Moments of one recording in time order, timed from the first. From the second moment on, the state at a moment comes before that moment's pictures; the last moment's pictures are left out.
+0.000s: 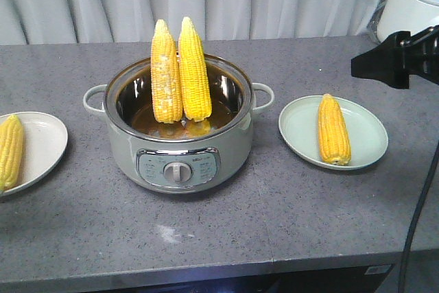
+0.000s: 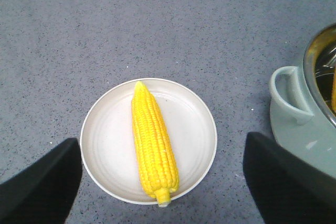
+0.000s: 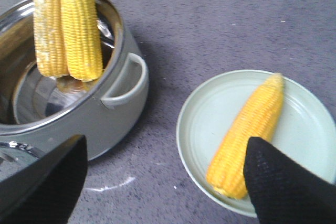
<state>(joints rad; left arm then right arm) 0.06 0.96 -1.10 0.05 0.84 -0.10 -0.08 1.28 -1.25 0.69 0.92 -0.61</state>
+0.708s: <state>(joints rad) 0.06 0.96 -1.10 0.05 0.84 -0.10 0.29 1.88 -1.84 0.62 0.79 -0.57</state>
